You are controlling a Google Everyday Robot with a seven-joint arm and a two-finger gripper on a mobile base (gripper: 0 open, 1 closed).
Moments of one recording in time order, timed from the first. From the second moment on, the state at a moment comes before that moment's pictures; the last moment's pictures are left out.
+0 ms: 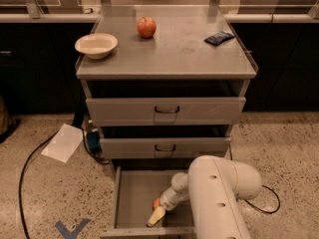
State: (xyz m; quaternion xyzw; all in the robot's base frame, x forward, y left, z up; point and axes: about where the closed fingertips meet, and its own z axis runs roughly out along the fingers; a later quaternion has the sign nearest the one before) arm 0.539 0.002 0.107 -0.46 0.84 0.26 0.08
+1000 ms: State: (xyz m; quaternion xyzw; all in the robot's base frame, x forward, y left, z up) arm 0.539 0.002 0.107 -0.46 0.84 0.26 0.08
